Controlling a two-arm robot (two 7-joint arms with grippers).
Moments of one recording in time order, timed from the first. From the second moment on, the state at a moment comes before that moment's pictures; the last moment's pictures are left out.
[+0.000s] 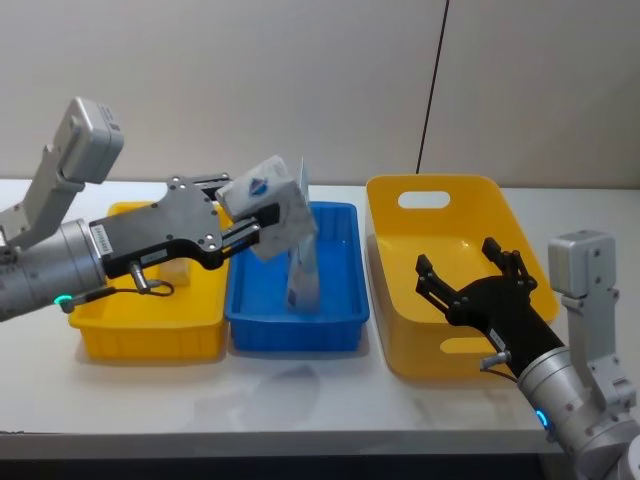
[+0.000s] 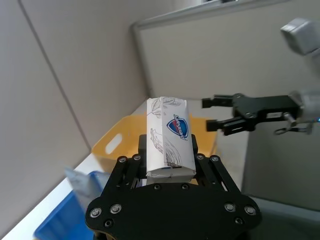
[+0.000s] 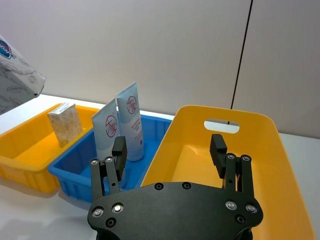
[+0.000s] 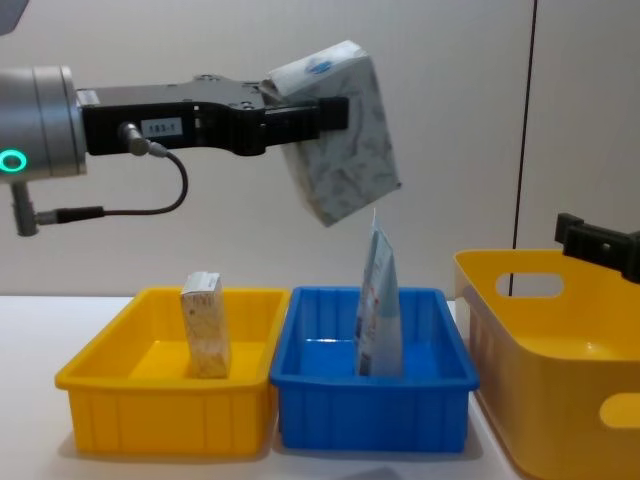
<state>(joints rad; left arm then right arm) -0.54 0.44 0.42 -1.46 -0.49 -0.01 -0.86 -0.01 0.34 -0.23 -1.77 0.29 0.03 0.07</state>
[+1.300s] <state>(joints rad) -0.67 0.30 0.55 -1.19 -0.68 -0.08 -1.26 -0.01 0.34 -0.23 -1.77 0.29 0.03 0.07</state>
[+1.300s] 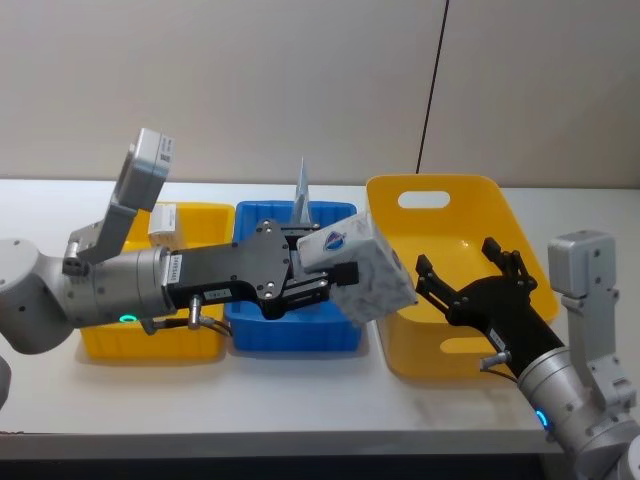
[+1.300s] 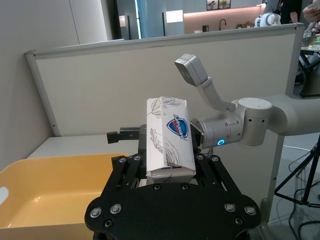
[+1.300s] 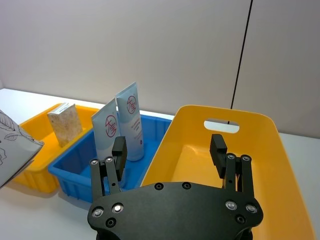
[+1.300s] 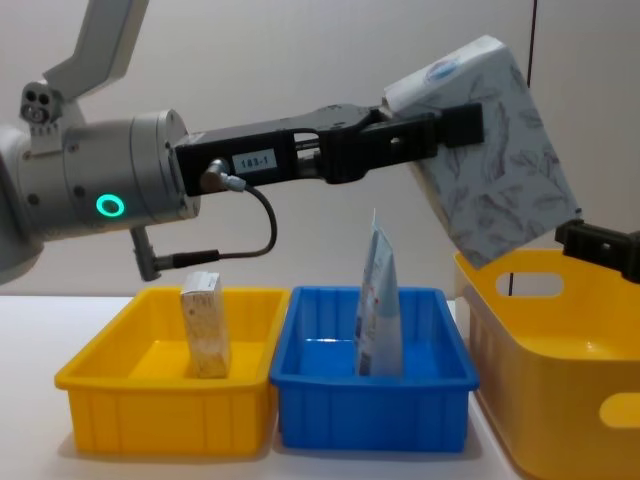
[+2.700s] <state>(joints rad) -0.68 0.31 0.57 -1.17 -0.70 -0.10 -1.26 0.08 0.45 -0.19 -1.74 0.46 0.04 0.39</state>
